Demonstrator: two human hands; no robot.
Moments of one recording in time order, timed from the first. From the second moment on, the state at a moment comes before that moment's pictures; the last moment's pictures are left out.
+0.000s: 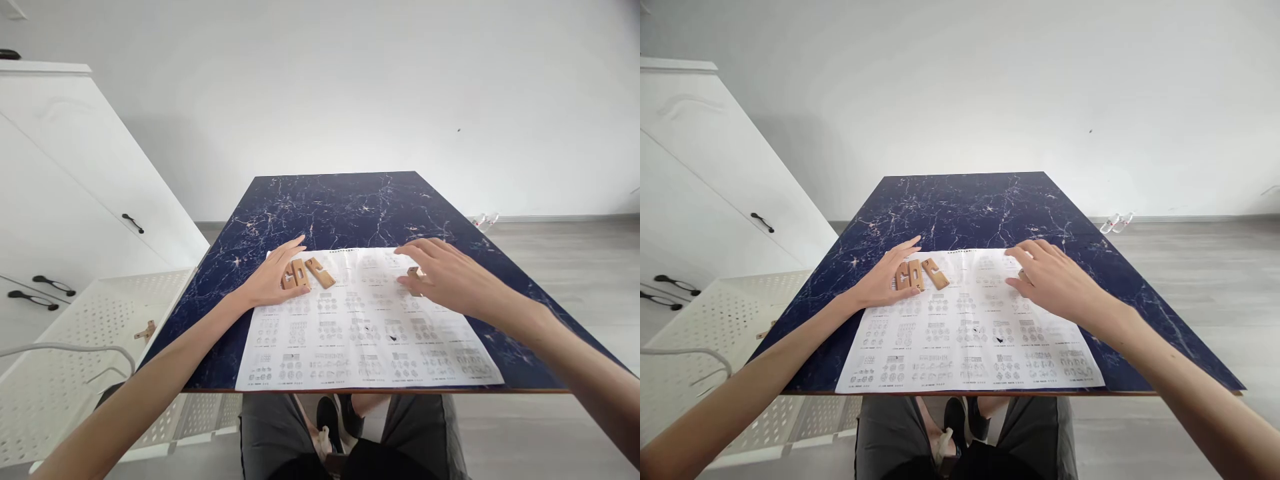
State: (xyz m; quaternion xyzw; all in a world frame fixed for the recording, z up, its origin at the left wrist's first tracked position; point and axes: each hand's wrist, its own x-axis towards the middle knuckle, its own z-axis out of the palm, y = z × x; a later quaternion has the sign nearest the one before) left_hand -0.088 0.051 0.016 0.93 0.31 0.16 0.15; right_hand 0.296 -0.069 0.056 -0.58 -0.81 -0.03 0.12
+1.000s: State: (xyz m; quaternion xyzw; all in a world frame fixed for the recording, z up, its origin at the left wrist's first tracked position) left_hand -0.085 0.046 0.016 0.92 0.30 0.20 0.17; right_hand 0.207 -0.005 0.020 -0.38 -0.82 0.21 0.37
